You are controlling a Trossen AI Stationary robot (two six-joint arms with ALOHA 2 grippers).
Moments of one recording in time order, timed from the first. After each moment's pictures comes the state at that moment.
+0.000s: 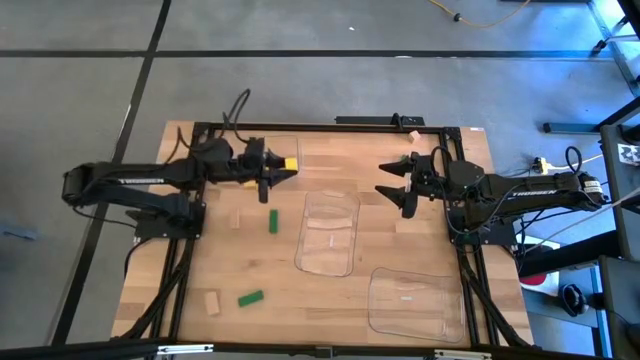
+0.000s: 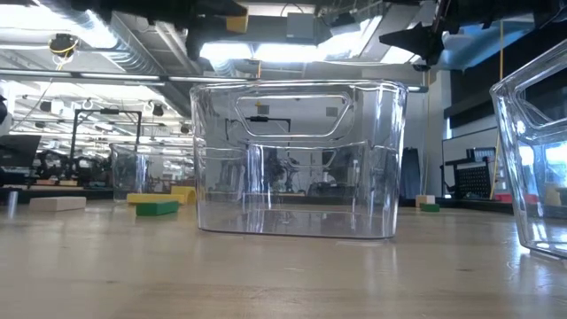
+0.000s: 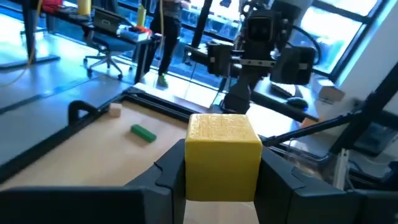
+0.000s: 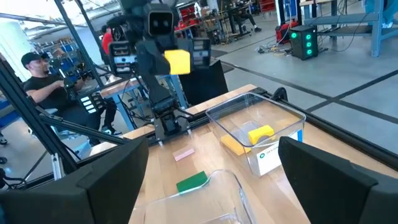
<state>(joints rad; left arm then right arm) 0.21 0.98 0.66 0.31 0.06 -0.31 0.00 0.78 0.55 0.18 0.21 0.33</state>
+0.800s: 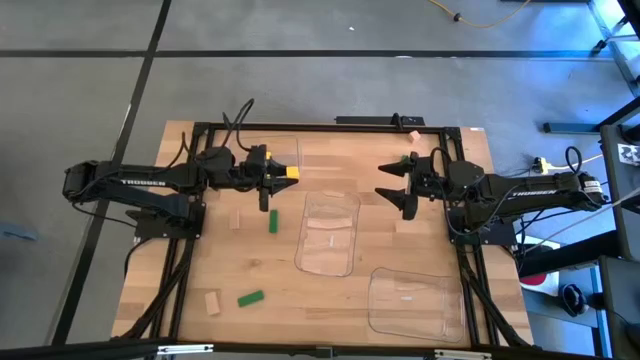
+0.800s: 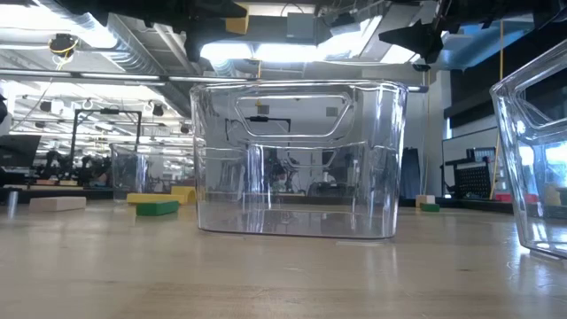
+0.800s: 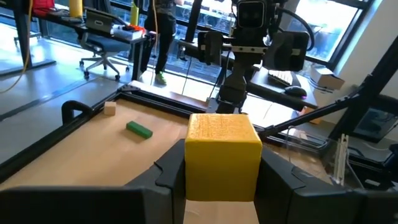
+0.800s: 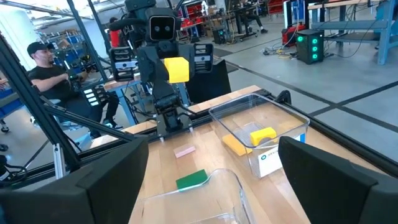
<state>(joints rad) 0.15 0.99 0.63 0.33 0.01 -0.26 0.00 0.78 0.55 0.18 0.18 0.28</state>
